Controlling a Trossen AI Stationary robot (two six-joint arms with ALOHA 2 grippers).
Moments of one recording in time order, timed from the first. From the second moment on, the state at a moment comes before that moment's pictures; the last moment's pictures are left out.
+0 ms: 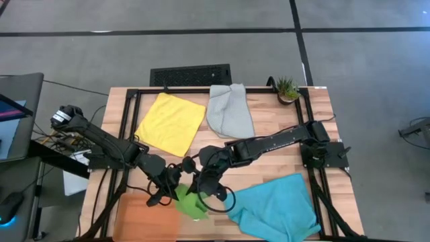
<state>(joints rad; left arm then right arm) -0.45 1.21 0.82 -0.08 0.28 -0.40 0.26 2.02 1.81 -0.28 -0.40 -0.82</state>
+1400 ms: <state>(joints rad) -0.70 0.93 0.82 -0.32 -0.04 -0.64 0.27 2.02 1.81 -0.25 -0.15 -0.73</state>
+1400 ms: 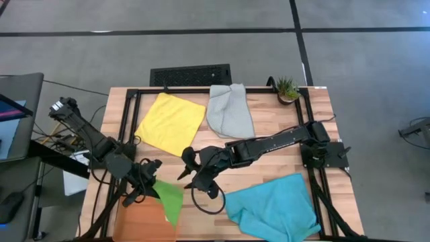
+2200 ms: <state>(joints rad) -0.93 0.90 1.00 -0.52 -0.14 -1.04 0.27 2.01 1.81 -0.29 -0.15 -0.72</state>
